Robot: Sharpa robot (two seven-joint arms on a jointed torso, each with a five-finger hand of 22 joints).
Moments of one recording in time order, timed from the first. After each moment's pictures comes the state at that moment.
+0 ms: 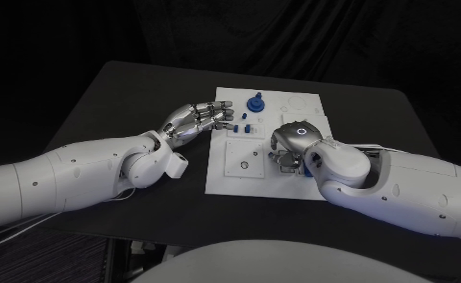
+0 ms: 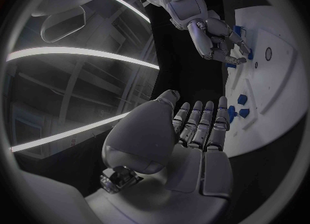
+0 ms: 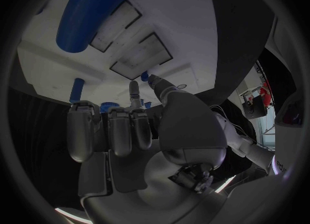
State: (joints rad) left arm 1.08 -0.86 -0.21 1.45 -0.20 0.05 0.68; left_hand 1.51 0.15 0.06 0.19 0.56 0.50 0.14 0.06 0.05 0.38 0.24 0.41 0.08 0.38 0.24 0.34 0.07 0.12 0.43 0.29 0.19 0.44; right arm 1.11 -0.74 -0.21 1.66 -1.92 -0.23 -0.54; right_hand 1.15 -0.10 0.31 0.07 0.27 0.99 0.12 0.11 0.45 1.47 0.04 1.57 1.31 1.47 -0.03 1.57 1.31 0.04 1.47 0.08 1.46 1.31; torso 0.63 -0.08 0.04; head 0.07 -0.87
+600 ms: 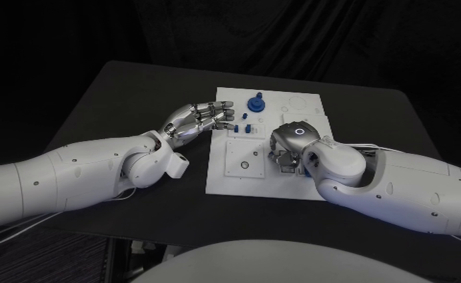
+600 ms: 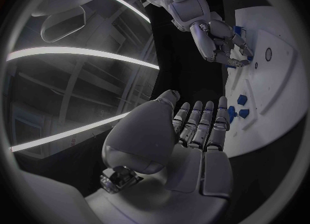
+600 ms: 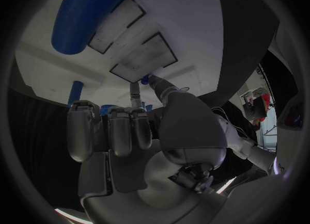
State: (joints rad) left arm 1.08 -0.86 -0.21 1.45 -0.20 0.05 0.68; left_hand 1.51 0.15 0.06 0.19 0.56 0.50 0.14 0.06 0.05 0.38 0.24 0.41 0.08 0.38 0.24 0.34 0.07 0.12 0.43 0.29 0.19 0.44; right arm 1.10 -0.71 -0.21 1.62 -1.92 -0.23 -0.53; right_hand 1.14 -0.09 0.31 0.08 0.27 1.00 0.11 0.11 0.45 1.47 0.04 1.57 1.31 1.47 -0.03 1.57 1.31 0.04 1.47 0.08 1.45 1.31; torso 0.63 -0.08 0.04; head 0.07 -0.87
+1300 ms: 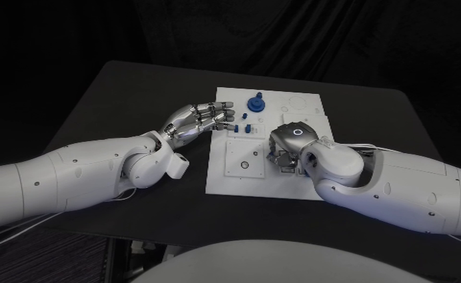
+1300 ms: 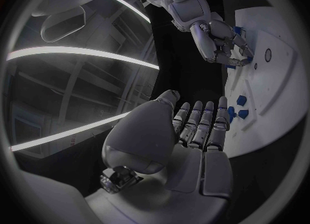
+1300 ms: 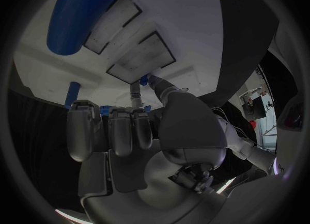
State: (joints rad) left arm 1.07 -0.85 -0.21 1.45 -0.20 0.05 0.68; left_hand 1.51 0.15 0.06 0.19 0.55 0.50 0.14 0.06 0.05 0.38 0.24 0.41 0.08 0.38 0.25 0.34 0.07 0.12 0.43 0.29 0.19 0.44; right arm 1.10 -0.71 -0.21 1.62 -1.92 -0.22 -0.53; right_hand 1.15 -0.08 0.31 0.08 0.27 1.08 0.08 0.12 0.47 1.47 0.02 1.57 1.31 1.47 -0.04 1.57 1.31 0.04 1.47 0.07 1.44 1.31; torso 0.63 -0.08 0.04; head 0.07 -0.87
